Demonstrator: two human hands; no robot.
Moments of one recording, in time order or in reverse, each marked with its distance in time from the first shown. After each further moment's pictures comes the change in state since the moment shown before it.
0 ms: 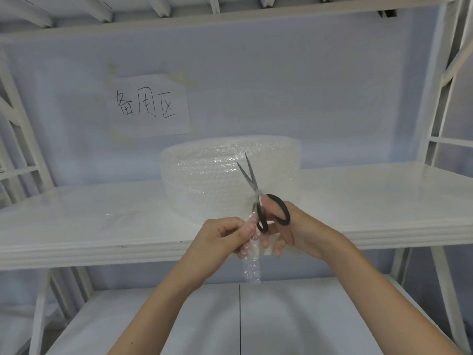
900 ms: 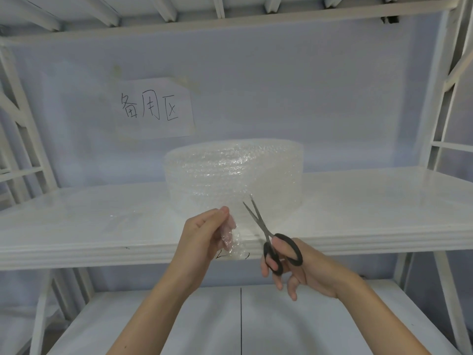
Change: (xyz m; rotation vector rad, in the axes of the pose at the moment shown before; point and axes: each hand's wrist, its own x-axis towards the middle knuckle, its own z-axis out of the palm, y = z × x) left_hand -0.003 0.003 -0.011 -0.324 0.203 0.037; right_hand -0.029 0.043 0.002 0.073 -0.137 0.108
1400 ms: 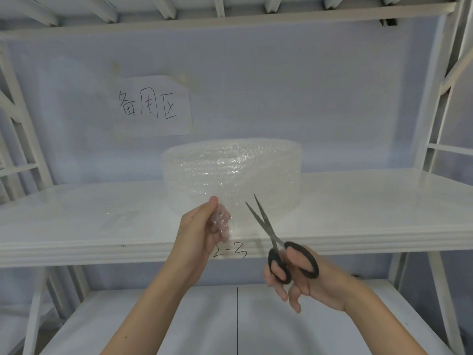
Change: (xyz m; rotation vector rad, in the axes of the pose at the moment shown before) left_hand 0.010 -0.003 -0.003 -0.127 0.074 -0.054; right_hand -0.021 0.002 0.004 0.118 -0.105 -0.068
